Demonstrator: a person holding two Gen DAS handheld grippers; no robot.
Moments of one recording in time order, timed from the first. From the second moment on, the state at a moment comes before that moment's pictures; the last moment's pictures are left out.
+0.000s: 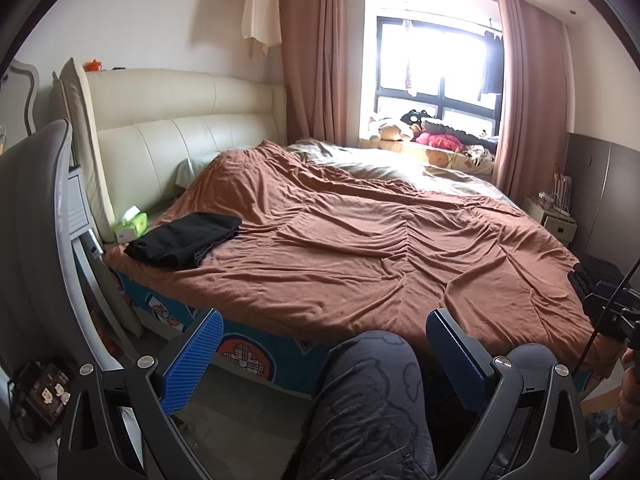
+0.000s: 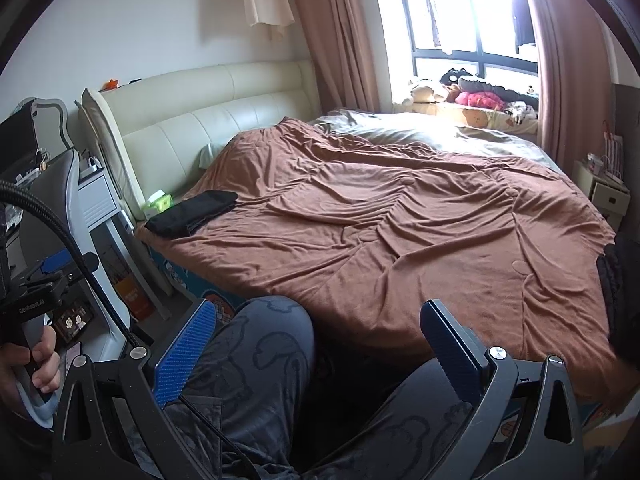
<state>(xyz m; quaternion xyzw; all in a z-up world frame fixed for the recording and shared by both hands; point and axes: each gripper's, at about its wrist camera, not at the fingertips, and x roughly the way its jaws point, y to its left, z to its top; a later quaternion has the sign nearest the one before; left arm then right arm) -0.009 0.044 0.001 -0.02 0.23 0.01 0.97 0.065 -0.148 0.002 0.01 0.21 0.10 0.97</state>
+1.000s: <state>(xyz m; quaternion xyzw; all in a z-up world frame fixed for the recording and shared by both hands) -0.010 0.042 -0.002 -0.02 0.23 0.01 0.97 0.063 -0.147 0.001 0.01 0.22 0.10 0.97</state>
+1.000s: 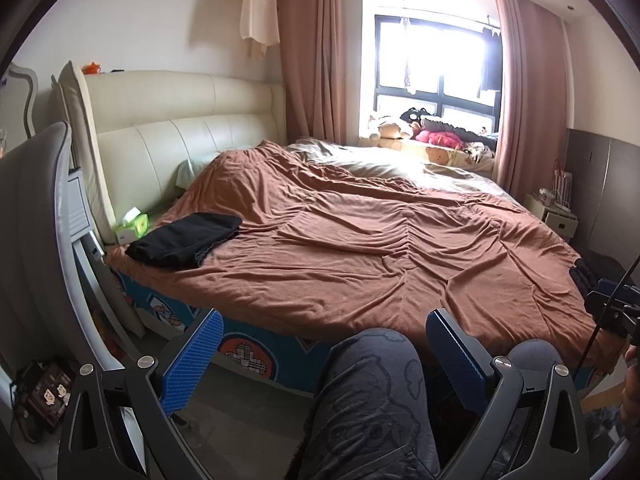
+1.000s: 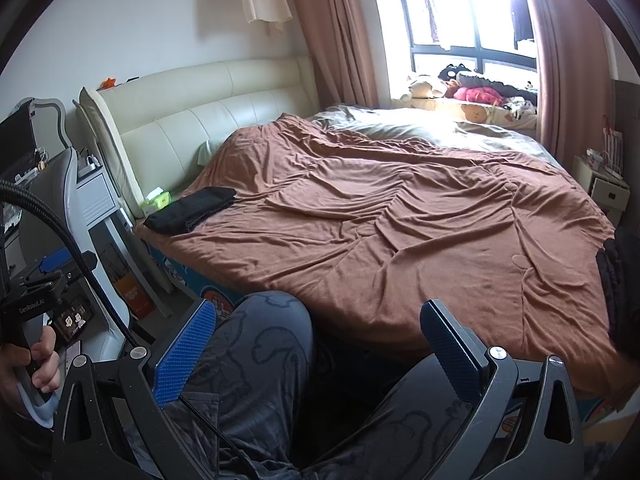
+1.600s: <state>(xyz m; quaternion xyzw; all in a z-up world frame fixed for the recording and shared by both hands) -0.012 0.040 0.002 -0.02 0.23 0.02 0.97 0.062 -0.148 0.002 0.01 0.22 0.10 0.97</state>
